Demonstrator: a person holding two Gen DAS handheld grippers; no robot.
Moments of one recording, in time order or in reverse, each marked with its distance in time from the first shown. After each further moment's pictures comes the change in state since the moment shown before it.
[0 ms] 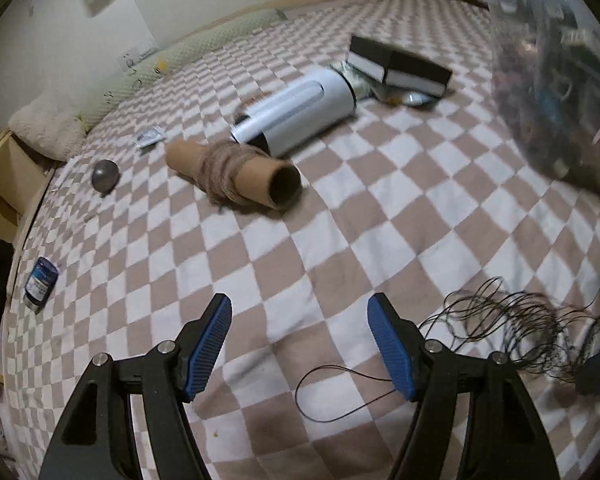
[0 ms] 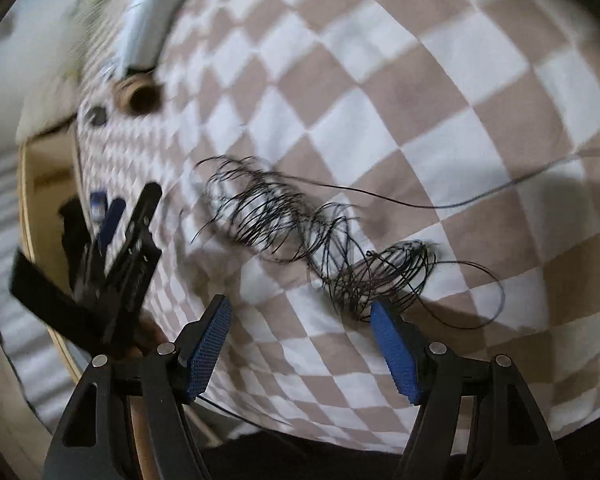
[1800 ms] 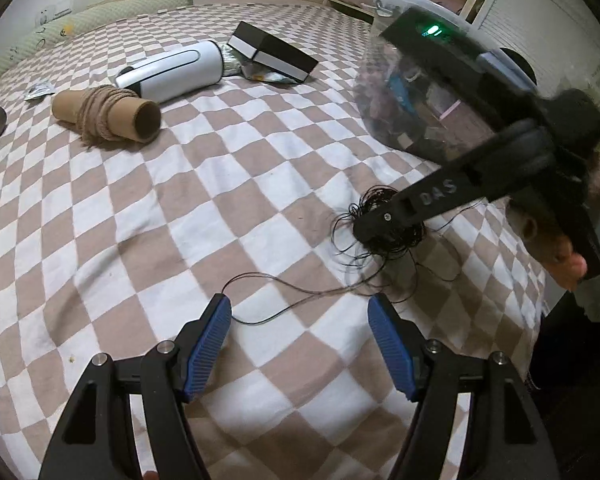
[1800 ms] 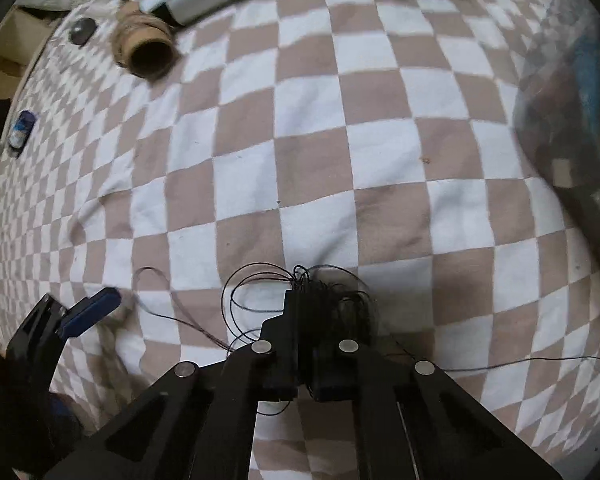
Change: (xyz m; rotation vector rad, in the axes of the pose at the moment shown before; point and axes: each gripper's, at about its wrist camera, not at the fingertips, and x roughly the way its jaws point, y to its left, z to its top) left arm -0.039 -0.008 -0.053 -0.056 0.014 -0.587; right arm 0.020 0.070 0.023 -0.501 -0.202 -0.494
